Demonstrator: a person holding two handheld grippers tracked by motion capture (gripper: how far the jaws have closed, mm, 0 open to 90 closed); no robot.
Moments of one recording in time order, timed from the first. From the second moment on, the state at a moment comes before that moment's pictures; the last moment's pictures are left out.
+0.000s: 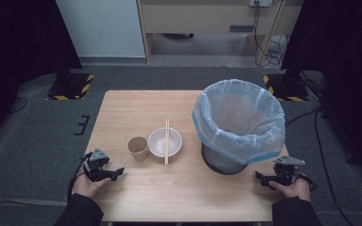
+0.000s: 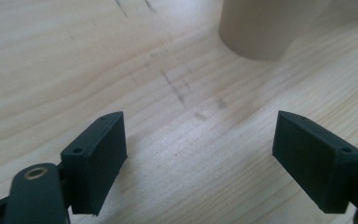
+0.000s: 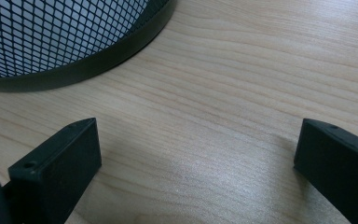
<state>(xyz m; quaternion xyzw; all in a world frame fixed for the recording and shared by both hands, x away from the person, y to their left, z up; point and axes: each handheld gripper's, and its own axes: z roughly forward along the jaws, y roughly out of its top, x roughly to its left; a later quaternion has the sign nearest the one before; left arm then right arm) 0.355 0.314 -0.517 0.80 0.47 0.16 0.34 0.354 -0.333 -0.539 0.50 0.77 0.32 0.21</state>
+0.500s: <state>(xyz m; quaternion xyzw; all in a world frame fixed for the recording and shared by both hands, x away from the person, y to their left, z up) 0.347 0.324 -0.473 0.72 0.50 0.24 0.42 0.353 -0.331 -0.539 0.50 0.78 0.32 0.21</state>
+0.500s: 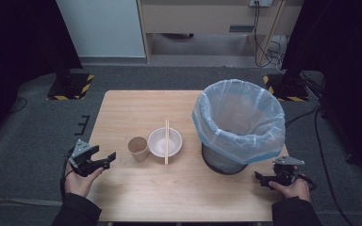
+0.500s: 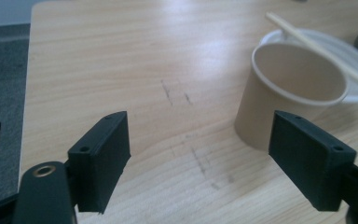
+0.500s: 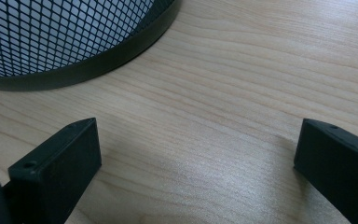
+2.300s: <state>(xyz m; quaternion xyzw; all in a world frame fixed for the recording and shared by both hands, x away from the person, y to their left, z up) 0.405 0.262 -0.481 0.75 0.50 0.20 0.39 0.353 -0.328 -0.539 0.49 0.78 0.32 0.20</state>
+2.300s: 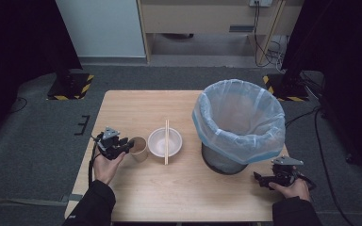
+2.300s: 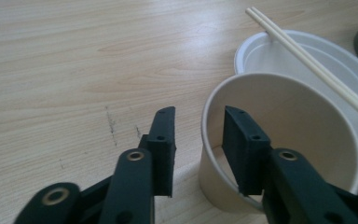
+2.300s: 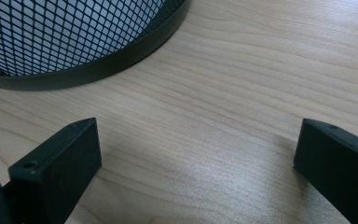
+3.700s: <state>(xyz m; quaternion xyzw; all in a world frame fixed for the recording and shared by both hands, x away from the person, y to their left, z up) 0.369 0.274 -0.404 0.66 0.46 0.26 0.53 0.353 -0.327 -0.539 0.49 0.78 0.33 0.20</state>
